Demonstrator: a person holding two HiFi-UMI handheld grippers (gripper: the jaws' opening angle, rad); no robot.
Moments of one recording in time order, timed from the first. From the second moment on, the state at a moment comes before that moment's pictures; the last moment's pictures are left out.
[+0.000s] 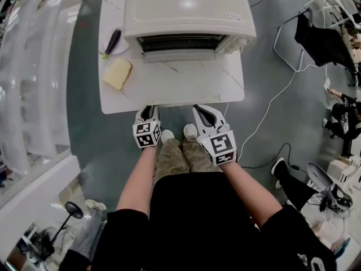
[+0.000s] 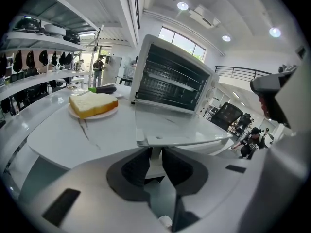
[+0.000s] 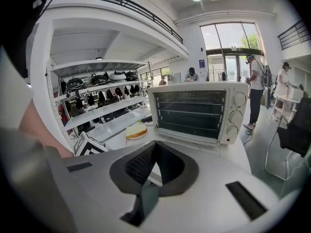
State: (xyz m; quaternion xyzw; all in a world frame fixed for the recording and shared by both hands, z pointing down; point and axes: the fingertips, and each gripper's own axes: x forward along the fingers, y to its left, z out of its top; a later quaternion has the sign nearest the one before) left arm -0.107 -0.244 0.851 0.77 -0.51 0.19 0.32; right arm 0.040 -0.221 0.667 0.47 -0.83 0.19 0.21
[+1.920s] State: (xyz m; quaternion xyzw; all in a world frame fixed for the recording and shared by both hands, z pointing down) left arm -0.107 -0.253 0.753 0.77 -0.50 0.23 0.33; right arm 0.072 -0.246 0.589 0.53 -0.82 0.15 0.17
